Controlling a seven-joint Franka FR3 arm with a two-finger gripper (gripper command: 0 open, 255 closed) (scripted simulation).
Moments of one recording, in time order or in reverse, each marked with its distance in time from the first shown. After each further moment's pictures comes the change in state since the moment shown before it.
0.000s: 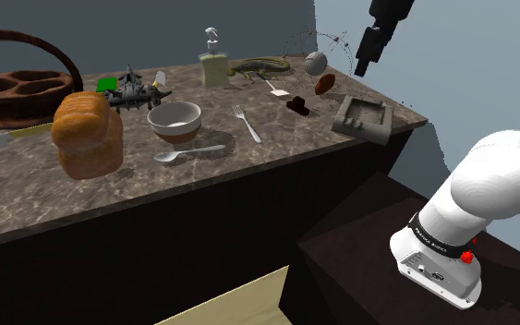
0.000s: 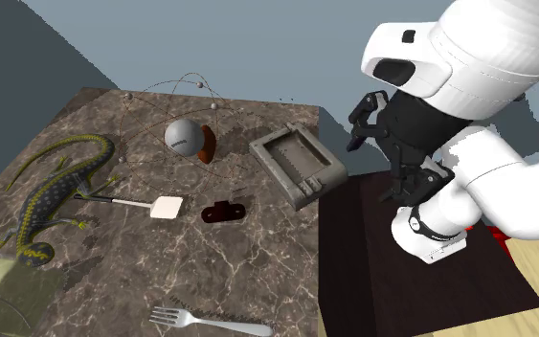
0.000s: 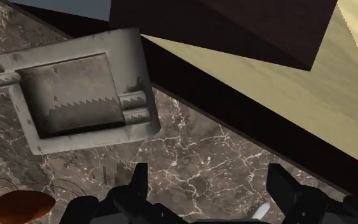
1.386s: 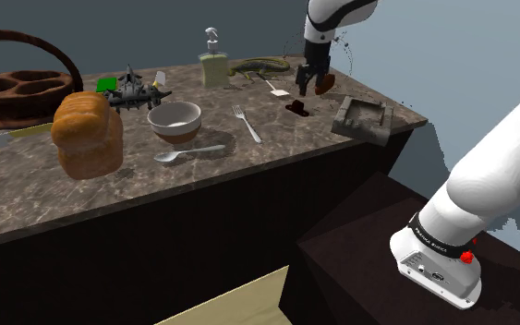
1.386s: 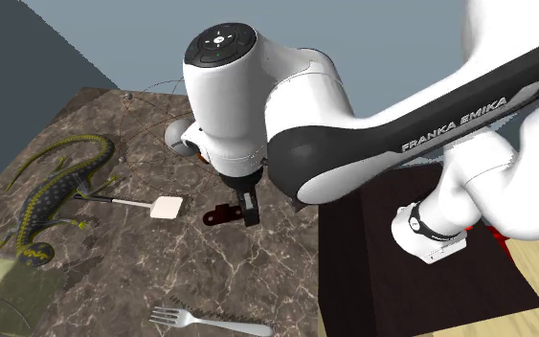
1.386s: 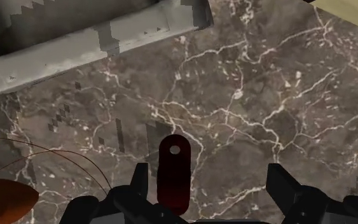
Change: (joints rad) arm -0.073 0.718 -0.080 0.251 -0.002 0.375 0.004
